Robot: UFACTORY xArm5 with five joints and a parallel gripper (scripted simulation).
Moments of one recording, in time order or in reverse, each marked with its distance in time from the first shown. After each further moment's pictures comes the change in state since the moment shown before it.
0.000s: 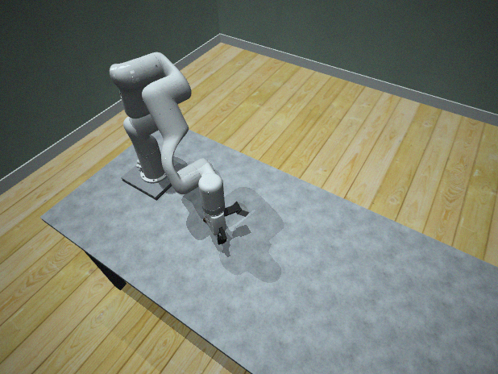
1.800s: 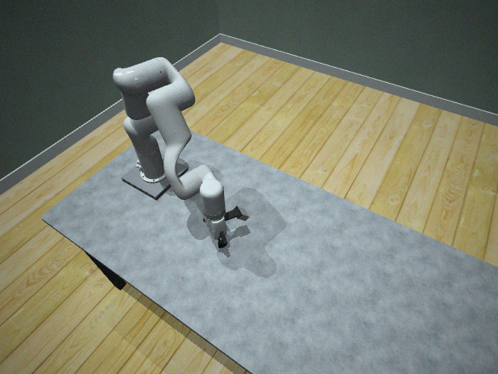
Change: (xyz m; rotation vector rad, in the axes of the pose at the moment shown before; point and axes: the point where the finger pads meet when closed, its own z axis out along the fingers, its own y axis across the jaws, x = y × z) arm 0.001 0.000 0.028 0.000 0.000 -0.001
